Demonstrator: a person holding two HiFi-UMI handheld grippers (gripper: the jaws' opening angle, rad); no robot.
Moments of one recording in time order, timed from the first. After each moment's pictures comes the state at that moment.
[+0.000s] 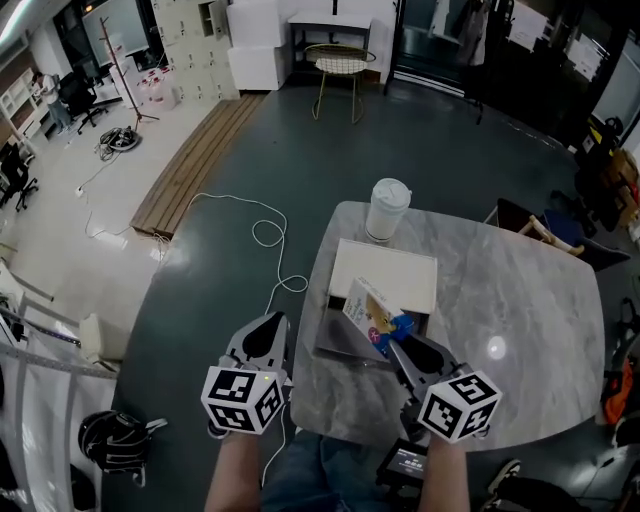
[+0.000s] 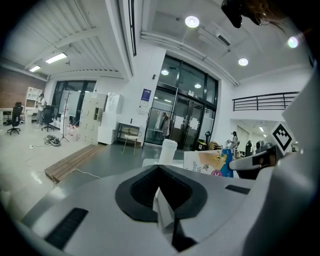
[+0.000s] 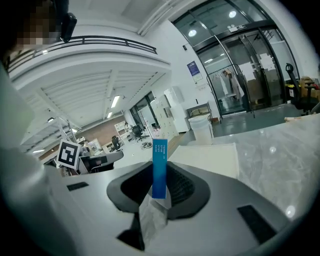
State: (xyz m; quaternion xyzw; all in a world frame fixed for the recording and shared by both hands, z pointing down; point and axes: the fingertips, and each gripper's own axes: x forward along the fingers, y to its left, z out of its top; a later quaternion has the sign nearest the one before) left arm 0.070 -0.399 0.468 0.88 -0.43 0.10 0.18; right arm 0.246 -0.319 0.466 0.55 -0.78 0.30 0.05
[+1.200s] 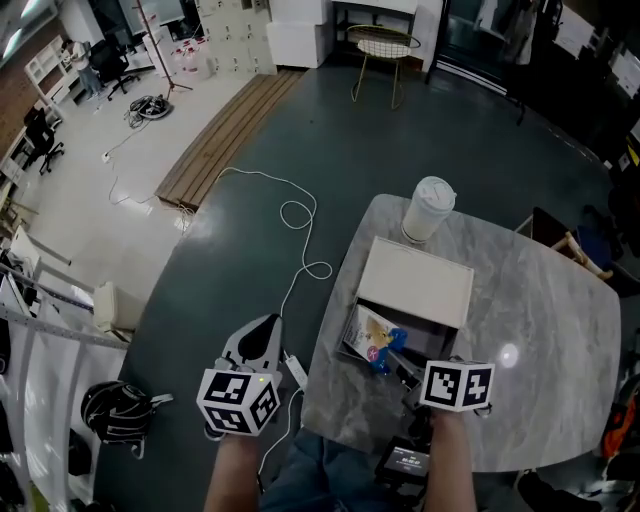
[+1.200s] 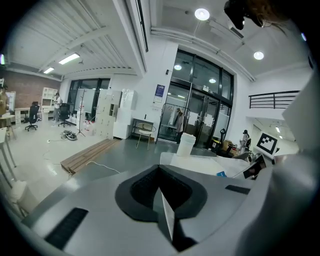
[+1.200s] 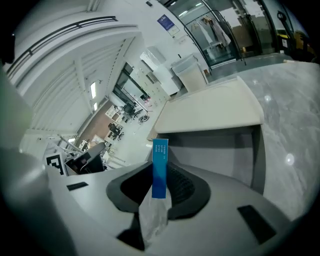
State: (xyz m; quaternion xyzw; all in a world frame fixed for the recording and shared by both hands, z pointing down) left arm 0.016 -0.408 0.504 0.83 -0.50 0.12 0.21; right arm 0.217 -0.336 0.573 0.47 -0.69 0.53 0.12
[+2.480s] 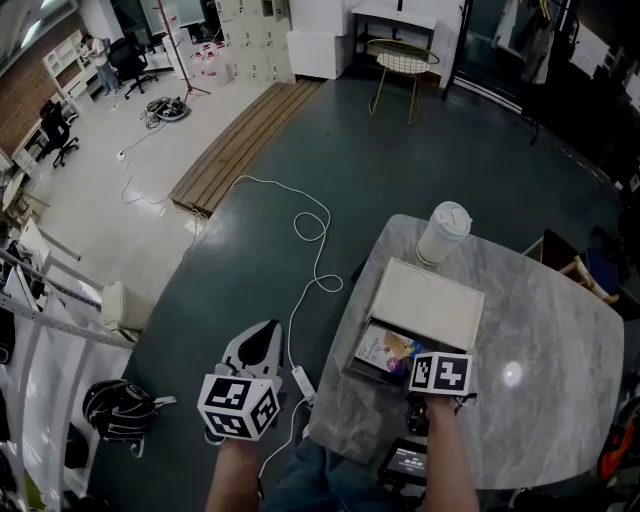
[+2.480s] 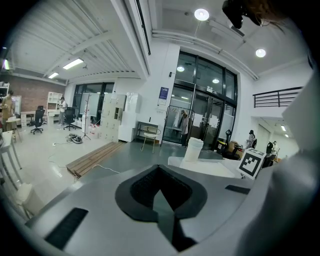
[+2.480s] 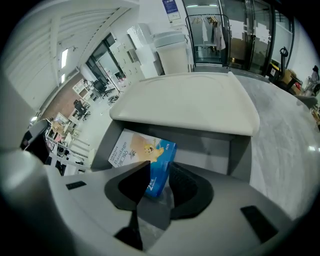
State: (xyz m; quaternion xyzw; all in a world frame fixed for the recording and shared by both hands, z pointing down) left arm -0.011 -0.423 0.489 0.82 -0.53 0.12 0.20; right arm 0.261 -0.354 0.645 0.56 -0.58 0.50 0.31
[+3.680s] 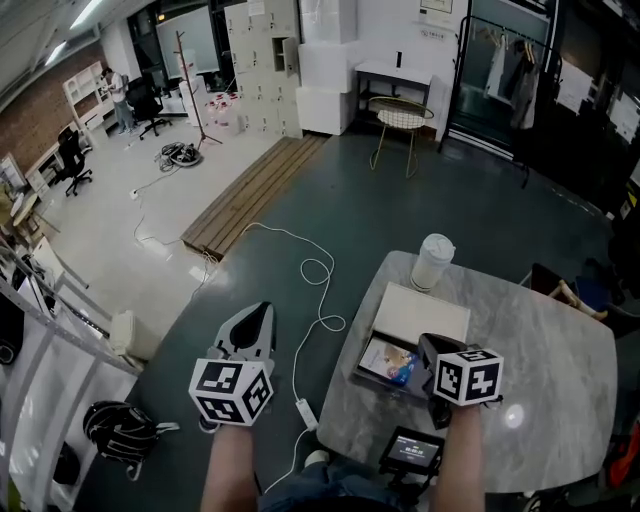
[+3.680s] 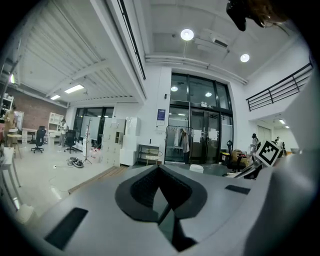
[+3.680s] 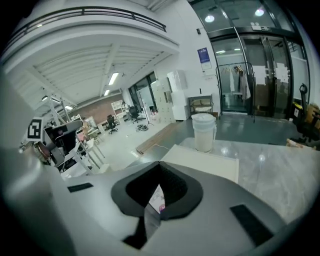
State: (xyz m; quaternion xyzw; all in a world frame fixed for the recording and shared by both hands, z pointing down) left arm -0.040 -0.424 0.380 0.83 -0.55 0.04 0.09; right arm 0.242 -0.393 0.485 0.54 -0.76 0.30 0.19
